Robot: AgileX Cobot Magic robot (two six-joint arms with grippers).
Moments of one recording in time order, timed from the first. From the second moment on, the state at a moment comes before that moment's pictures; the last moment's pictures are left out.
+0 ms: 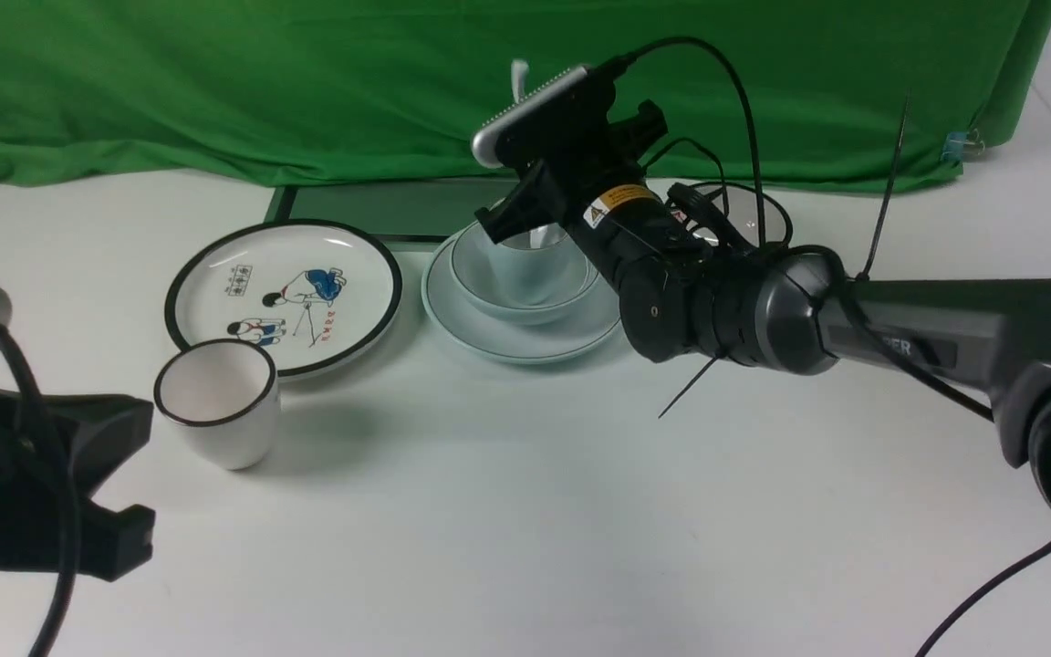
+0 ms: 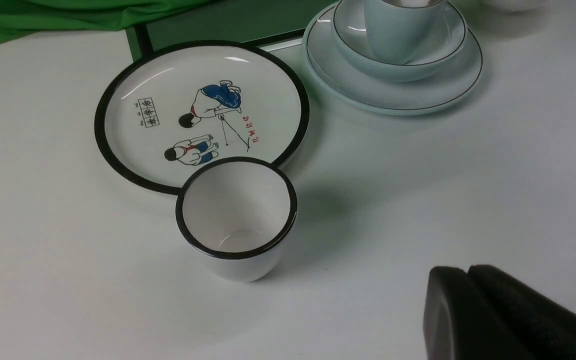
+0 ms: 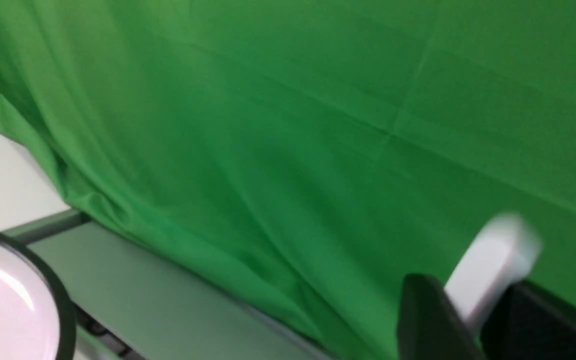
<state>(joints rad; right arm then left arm) 0.59 2.24 -1.58 0.38 -0.66 -0.65 -0.31 0.71 -0.59 0.00 0.47 0.02</state>
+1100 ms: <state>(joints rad) 0.57 1.29 -1.39 -0.28 0.86 -0.16 -0.31 0.01 -0.23 0.06 0.14 0.12</state>
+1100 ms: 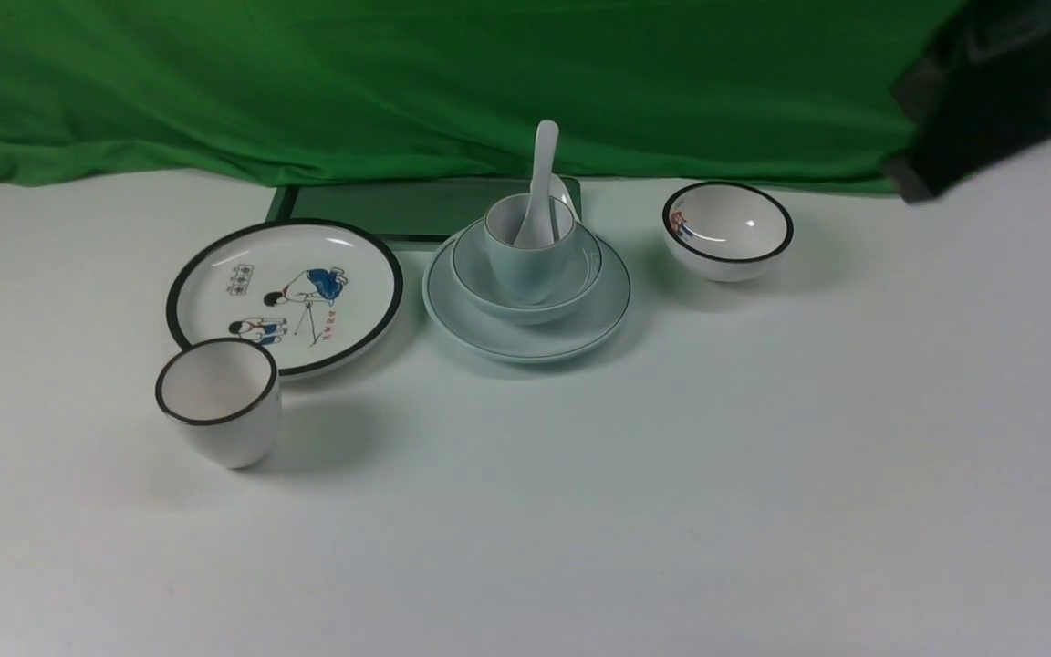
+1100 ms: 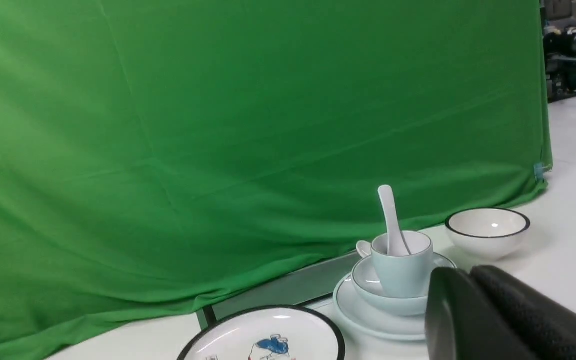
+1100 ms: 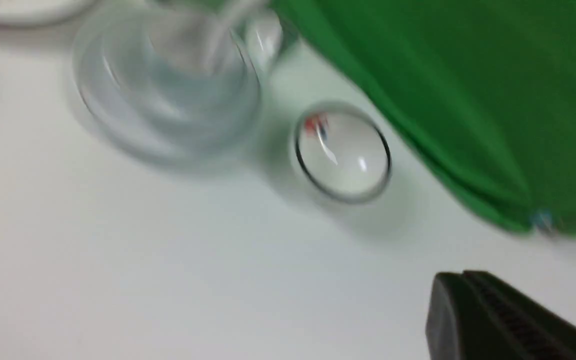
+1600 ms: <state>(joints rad) 0.57 0.50 -0.24 -0.28 -0.15 0.11 -0.31 0.02 -0.23 0.06 0.18 0.13</state>
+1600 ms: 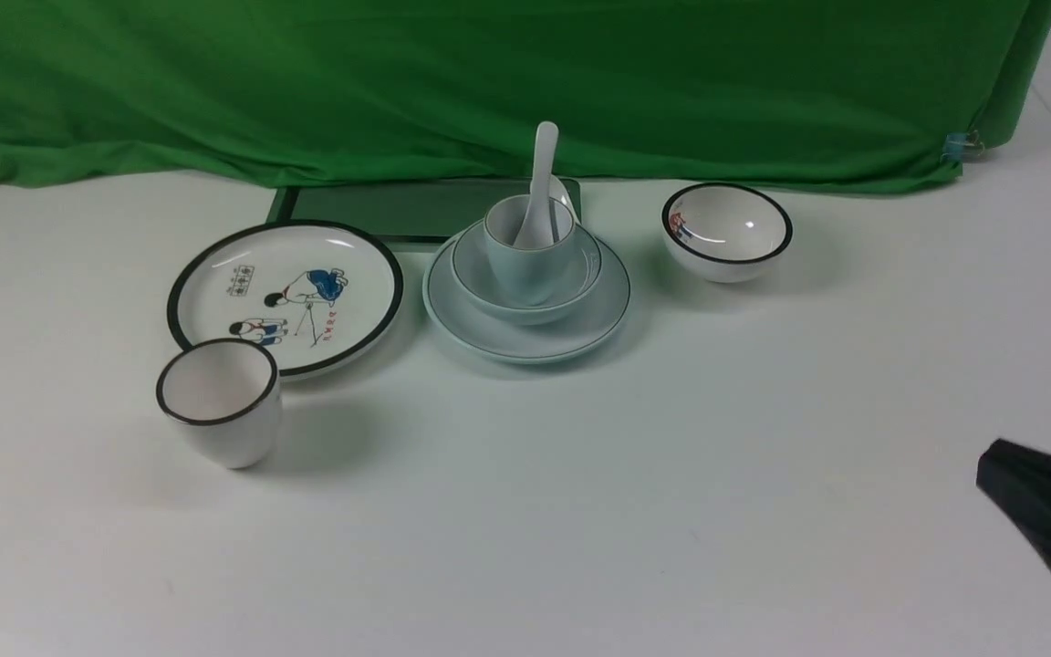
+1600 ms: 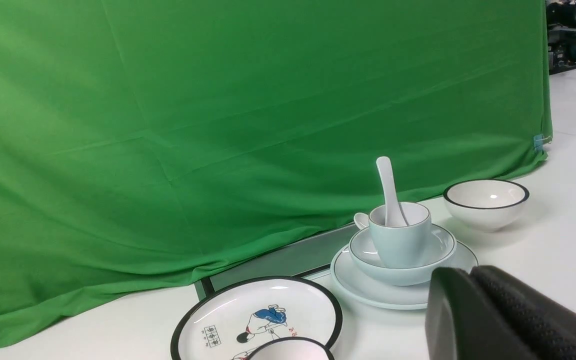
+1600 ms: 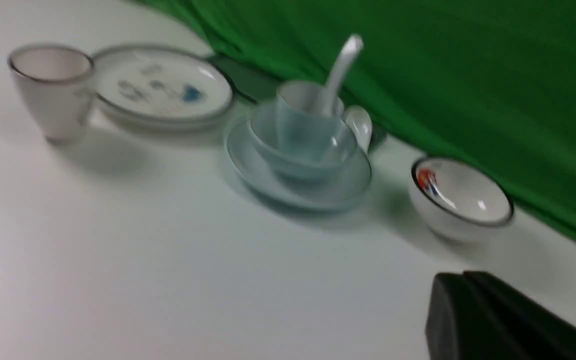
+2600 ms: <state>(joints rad) 0.10 0.00 0.01 0.06 -0.14 -0.08 -0.31 0.02 -0.23 0.06 0.19 0.13</state>
